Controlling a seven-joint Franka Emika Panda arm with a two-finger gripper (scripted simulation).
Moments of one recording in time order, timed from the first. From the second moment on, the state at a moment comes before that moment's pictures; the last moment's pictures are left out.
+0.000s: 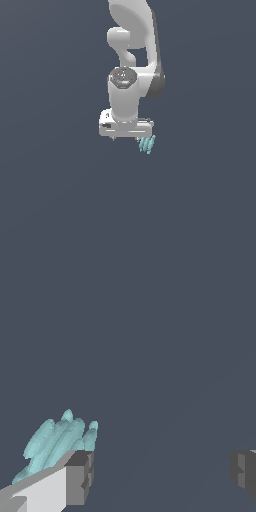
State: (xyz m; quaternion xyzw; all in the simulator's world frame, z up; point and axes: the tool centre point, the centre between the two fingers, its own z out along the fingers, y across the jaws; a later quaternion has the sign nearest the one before) arm -0.003 -0.009 0.149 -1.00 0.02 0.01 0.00
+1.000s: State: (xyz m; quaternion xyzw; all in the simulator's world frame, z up) arm -0.033 0.071 0.128 -0.99 0.16 0.00 0.00
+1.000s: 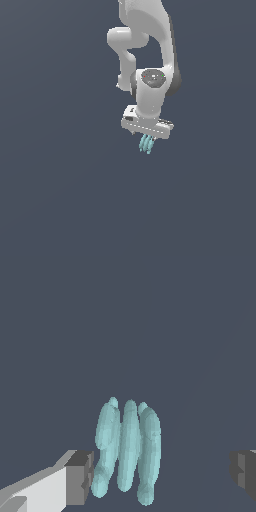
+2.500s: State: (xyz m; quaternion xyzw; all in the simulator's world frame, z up) arm -0.046 0.095 0.075 -0.98 0.21 0.00 0.00
